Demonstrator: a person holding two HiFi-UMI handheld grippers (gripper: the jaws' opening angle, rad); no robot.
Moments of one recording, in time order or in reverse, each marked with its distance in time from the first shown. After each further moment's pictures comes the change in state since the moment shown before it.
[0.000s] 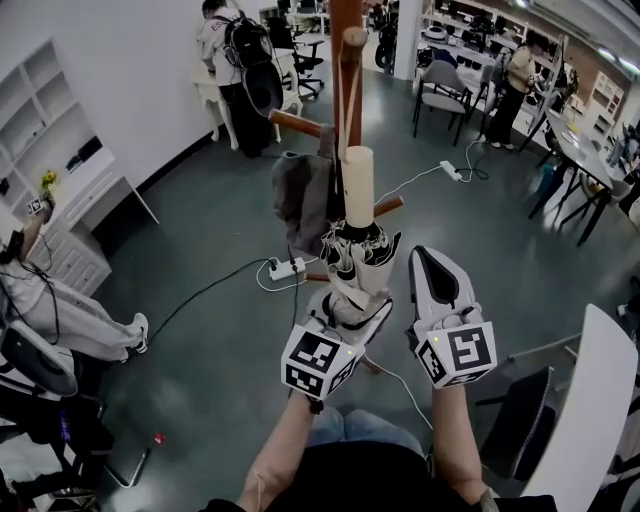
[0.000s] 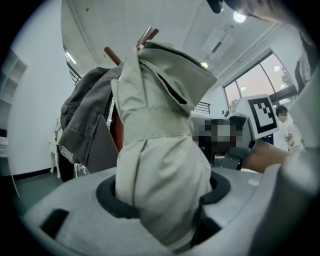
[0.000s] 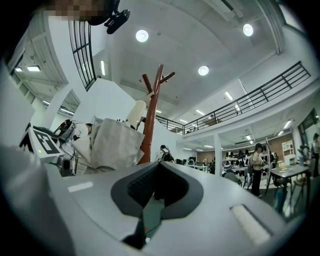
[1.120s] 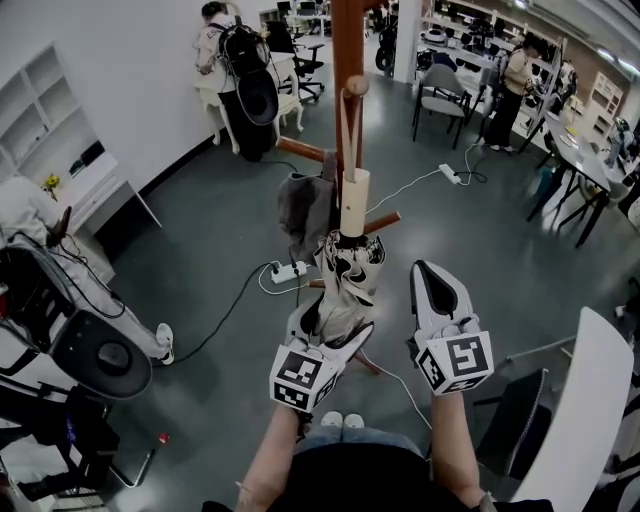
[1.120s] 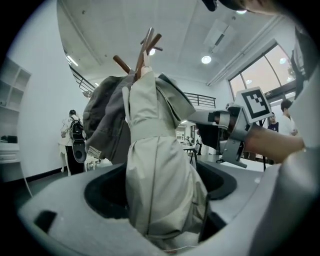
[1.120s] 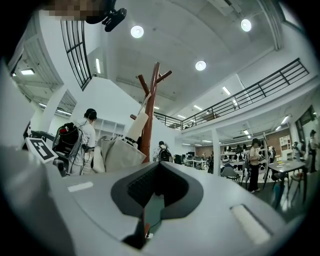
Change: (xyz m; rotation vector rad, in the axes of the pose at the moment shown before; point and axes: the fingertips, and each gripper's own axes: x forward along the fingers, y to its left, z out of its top) left arm -0.046 0.014 -0.004 0.011 0.055 0.077; right arm -0.010 0.001 0.018 0.041 0.052 -0.022
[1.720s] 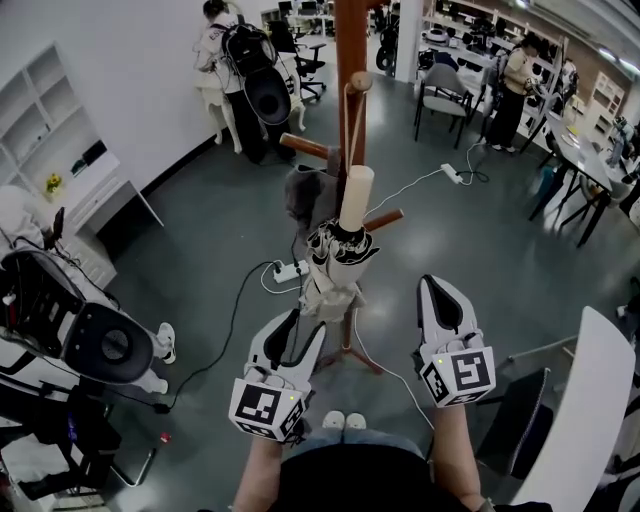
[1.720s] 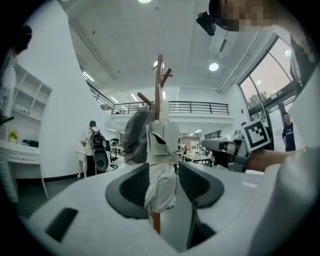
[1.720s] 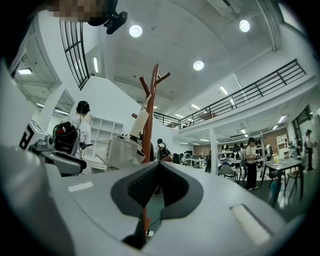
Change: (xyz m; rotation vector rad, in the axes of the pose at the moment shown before) left arm -0.086 0.030 0.033 -0.020 -0.142 0.180; right arm -0.021 0.004 -0.015 0.008 0.011 -0.021
